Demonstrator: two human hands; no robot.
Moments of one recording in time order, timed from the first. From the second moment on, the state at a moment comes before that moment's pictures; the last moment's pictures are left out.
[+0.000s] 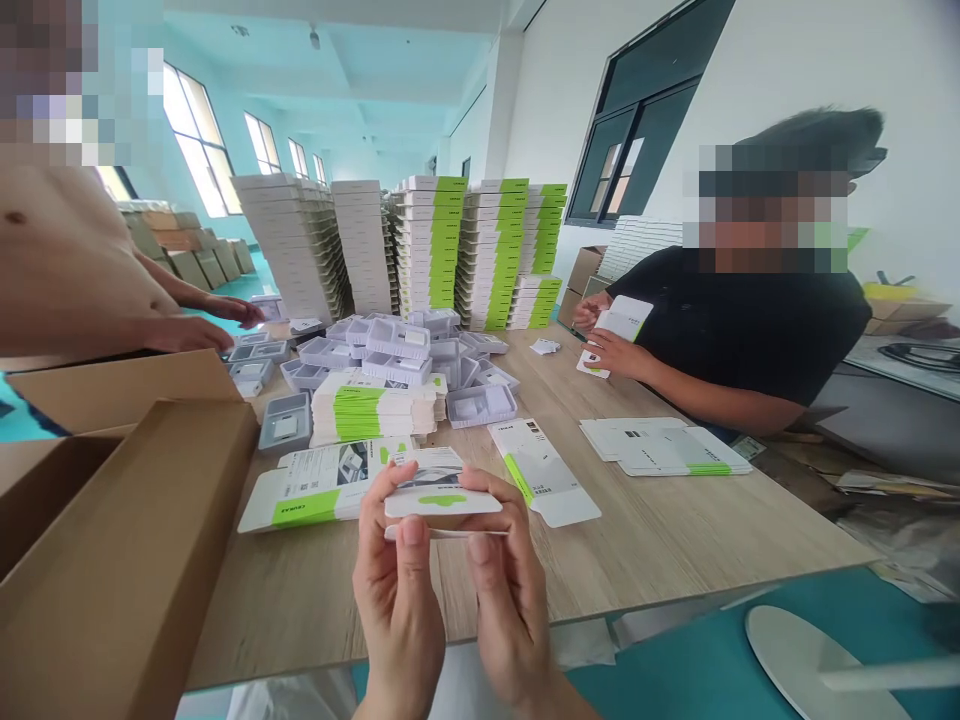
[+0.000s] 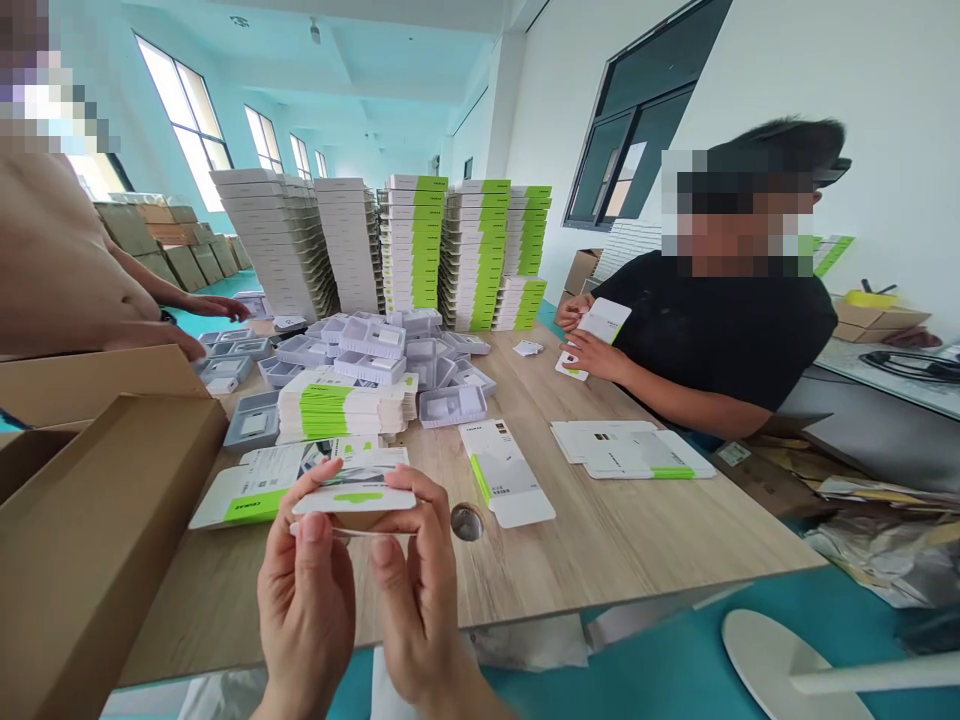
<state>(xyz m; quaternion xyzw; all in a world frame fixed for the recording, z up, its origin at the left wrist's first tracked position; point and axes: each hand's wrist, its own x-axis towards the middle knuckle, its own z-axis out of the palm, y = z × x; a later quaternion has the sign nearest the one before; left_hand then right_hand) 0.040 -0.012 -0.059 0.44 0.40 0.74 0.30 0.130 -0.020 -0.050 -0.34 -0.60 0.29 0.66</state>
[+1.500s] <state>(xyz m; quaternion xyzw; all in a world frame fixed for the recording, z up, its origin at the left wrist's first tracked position) 0.060 -0.008 -0.013 0.09 0.34 0.79 0.50 0.119 -0.009 -0.029 -0.34 -0.49 0.30 0.75</state>
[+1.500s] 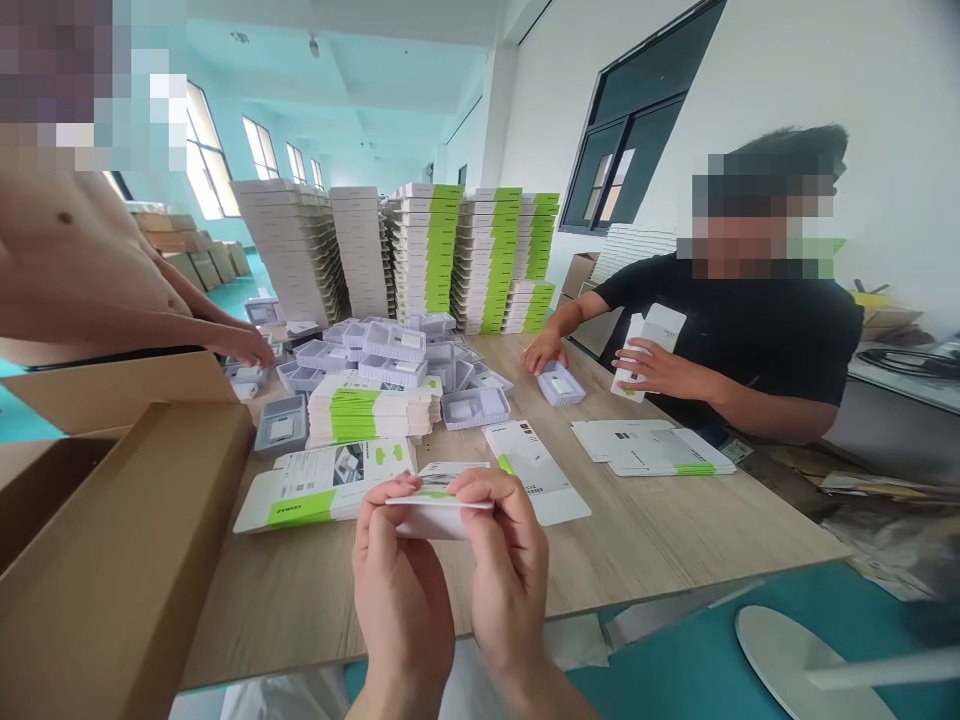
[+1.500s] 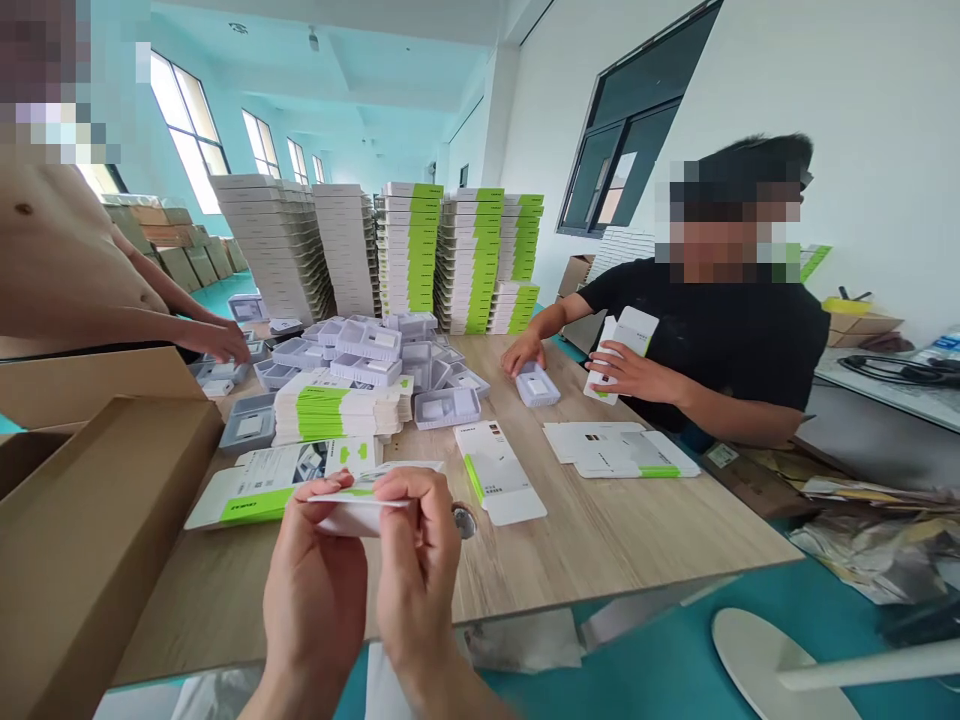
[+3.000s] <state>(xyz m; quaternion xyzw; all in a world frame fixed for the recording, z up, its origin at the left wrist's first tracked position) 0.062 -0.016 -0.062 0.46 0.40 0.62 0.49 0.149 -0.005 -0.023 -0.44 -0.74 -0.02 0.52</state>
